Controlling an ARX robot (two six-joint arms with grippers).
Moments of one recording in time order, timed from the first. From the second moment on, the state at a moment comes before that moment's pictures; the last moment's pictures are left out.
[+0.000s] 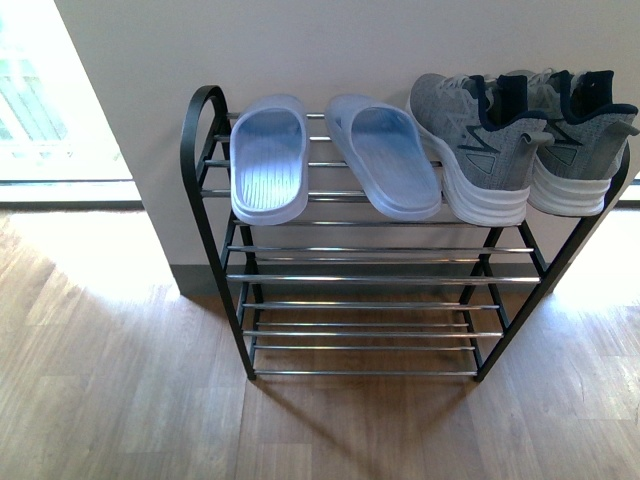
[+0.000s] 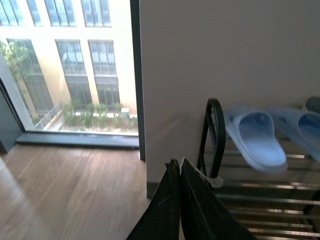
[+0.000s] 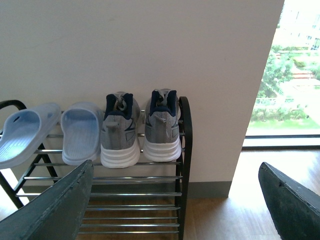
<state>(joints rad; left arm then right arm) 0.00 0.05 0.01 0.02 0.00 0.00 0.00 0.01 0.02 0.00 0.00 0.00</state>
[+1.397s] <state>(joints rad) 0.00 0.02 0.01 0.00 0.00 0.00 0.00 0.00 0.02 0.00 0.00 0.00</state>
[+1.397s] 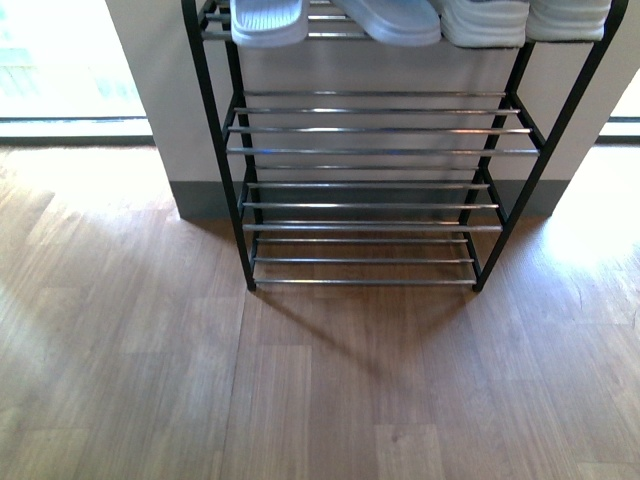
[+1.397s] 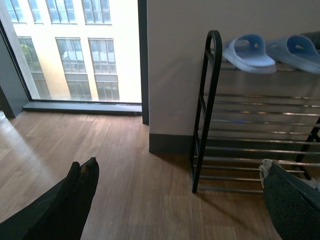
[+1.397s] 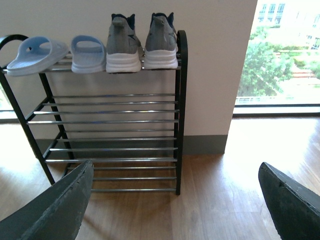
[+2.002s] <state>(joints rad) 0.00 0.02 0.01 0.00 0.00 0.00 0.00 0.00 0.02 0.00 0.00 0.00</state>
